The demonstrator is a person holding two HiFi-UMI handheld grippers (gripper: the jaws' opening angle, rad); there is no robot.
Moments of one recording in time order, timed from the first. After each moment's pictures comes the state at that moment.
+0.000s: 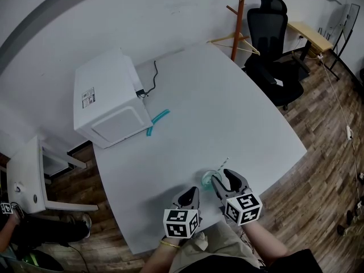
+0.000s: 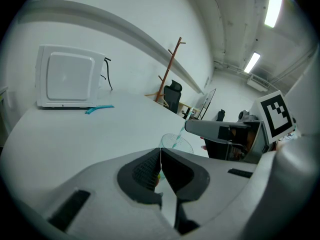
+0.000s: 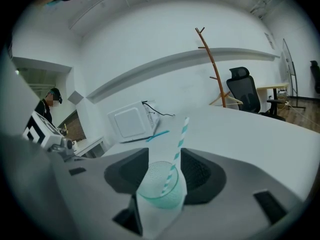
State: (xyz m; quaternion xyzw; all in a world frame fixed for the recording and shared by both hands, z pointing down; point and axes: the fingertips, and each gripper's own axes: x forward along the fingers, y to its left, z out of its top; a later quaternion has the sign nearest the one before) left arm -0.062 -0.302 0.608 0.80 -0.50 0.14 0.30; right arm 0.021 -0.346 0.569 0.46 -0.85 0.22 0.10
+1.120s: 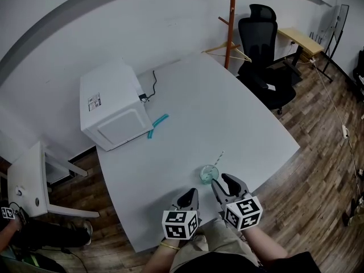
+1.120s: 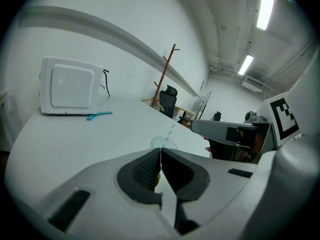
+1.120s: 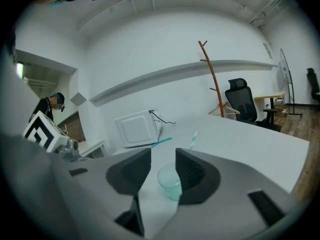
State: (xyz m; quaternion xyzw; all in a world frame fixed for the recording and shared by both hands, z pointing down) left arm -0.064 -0.272 0.575 0.82 -0.50 0.12 0.28; right arm 0.021 -0.299 0.526 0.48 -0.85 0.19 0.08
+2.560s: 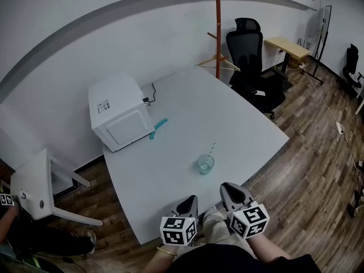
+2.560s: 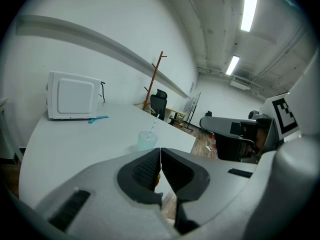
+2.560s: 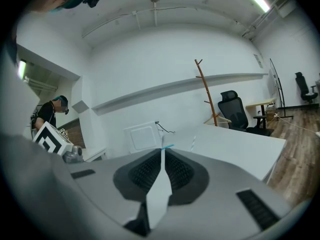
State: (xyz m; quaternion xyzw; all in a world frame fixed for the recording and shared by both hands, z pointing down) left arm -0.068 -0.176 0.542 0.84 -0.47 0.11 0.24; right arm 0.035 -0.188 0.478 0.52 -0.84 0.16 0.02
